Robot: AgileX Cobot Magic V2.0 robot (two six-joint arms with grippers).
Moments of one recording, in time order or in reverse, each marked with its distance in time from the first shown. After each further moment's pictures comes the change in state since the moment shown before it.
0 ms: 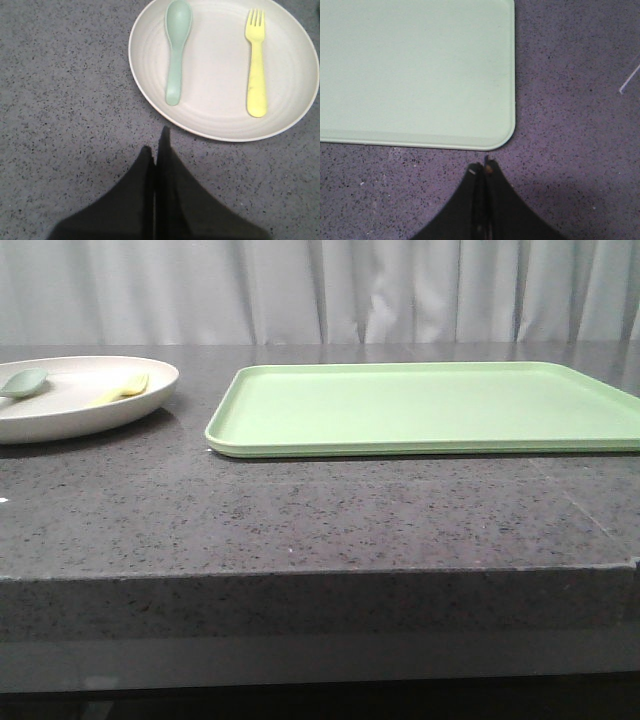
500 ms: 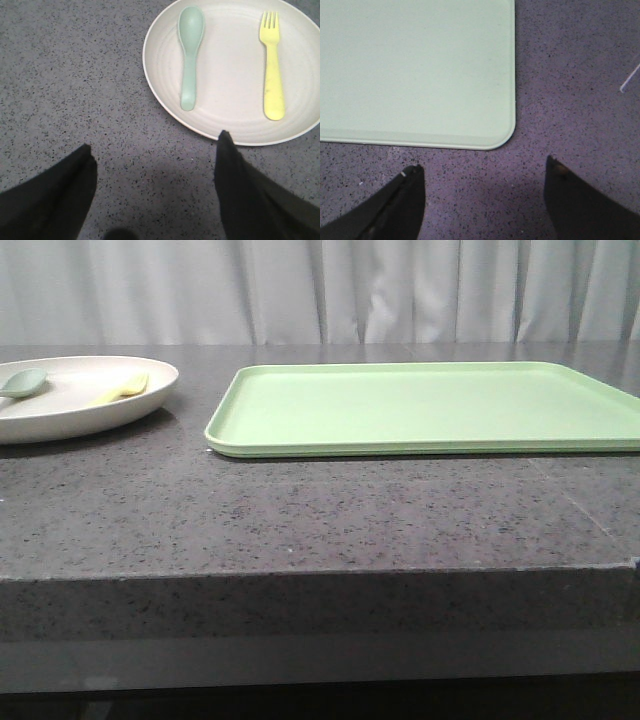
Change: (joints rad) left arm 0.000 0.000 0.000 0.064 -0.008 0.000; right arm 0.000 0.008 0.000 0.000 0.000 0.000
